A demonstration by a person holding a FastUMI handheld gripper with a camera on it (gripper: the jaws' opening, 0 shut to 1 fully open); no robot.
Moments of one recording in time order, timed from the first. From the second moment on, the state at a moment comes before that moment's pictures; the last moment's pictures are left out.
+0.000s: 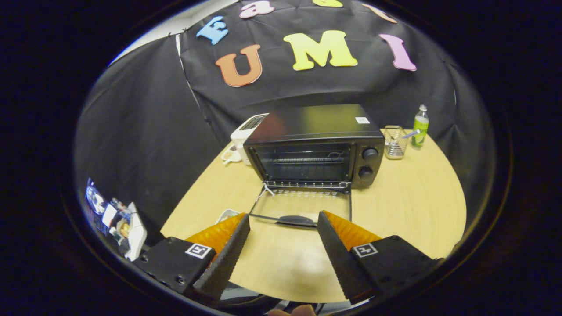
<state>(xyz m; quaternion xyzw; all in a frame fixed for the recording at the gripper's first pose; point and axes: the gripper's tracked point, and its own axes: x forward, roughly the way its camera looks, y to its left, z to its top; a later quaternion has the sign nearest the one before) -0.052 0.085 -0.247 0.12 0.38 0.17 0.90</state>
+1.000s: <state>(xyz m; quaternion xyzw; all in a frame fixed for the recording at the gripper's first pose) -0.075 0.211 -0.342 0.30 0.60 0.26 0.70</state>
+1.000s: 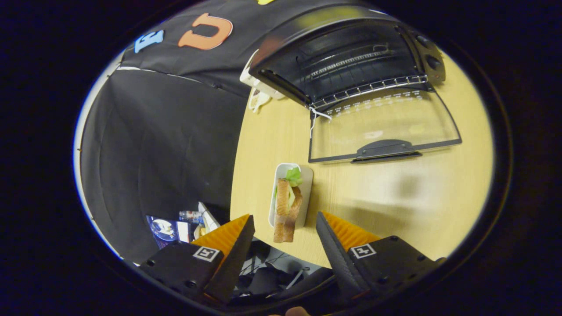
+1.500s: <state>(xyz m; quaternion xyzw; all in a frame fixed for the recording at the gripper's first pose) -0.075 0.248 -0.371 0.30 0.63 0.26 0.66</state>
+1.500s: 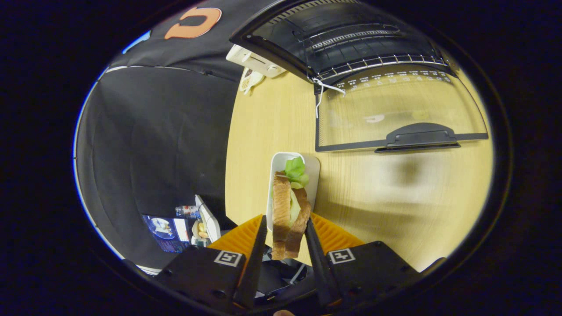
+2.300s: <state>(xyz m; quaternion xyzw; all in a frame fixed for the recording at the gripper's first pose) -0.055 0.174 -0.235 0.42 0.52 0.25 0.70</state>
